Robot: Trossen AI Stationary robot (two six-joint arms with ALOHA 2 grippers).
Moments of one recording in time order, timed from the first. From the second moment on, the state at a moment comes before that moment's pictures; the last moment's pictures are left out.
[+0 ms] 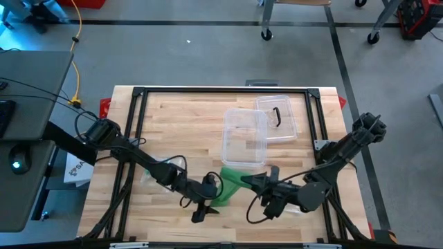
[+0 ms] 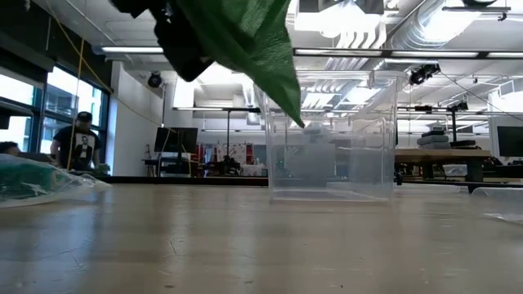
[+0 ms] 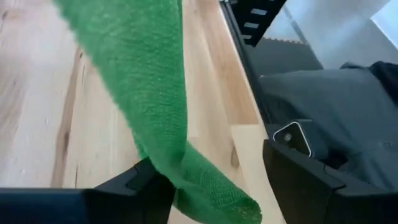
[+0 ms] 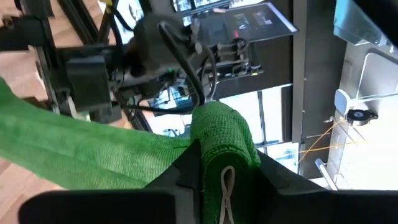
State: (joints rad) left arm -0.50 1.74 1.04 0.09 -0.05 -0.41; right arm 0.74 1.51 1.19 0.23 0.99 -1.23
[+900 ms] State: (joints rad) left arm -0.31 1.71 1.04 0.26 -0.20 0.12; right arm 0.76 1.51 1.19 0.28 0.99 -1.07
